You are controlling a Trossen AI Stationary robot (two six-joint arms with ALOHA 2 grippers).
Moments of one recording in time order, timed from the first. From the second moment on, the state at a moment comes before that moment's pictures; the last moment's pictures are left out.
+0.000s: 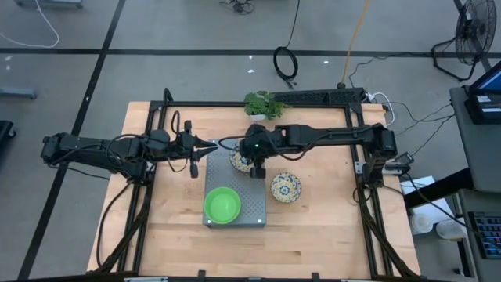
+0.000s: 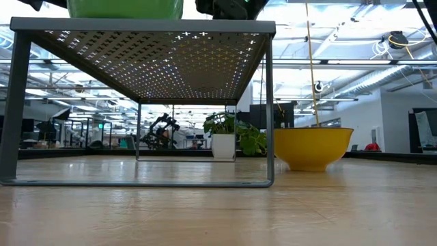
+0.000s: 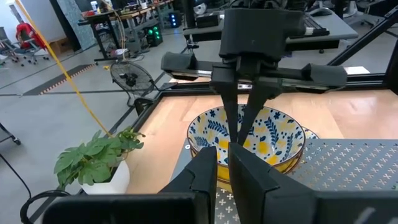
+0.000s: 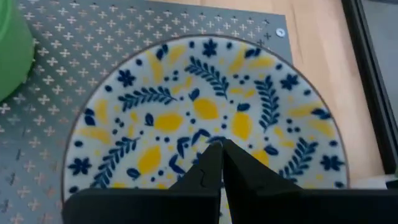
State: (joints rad) left arm 0.01 0.82 0.62 0.03 -0.21 0.10; right arm -0.05 1.83 1.65 -0.66 0.07 -0.12
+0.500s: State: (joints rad) left arm 0.01 0.82 0.62 0.03 -0.21 0.10; right arm -0.05 1.83 1.65 -0.80 0.07 -0.06
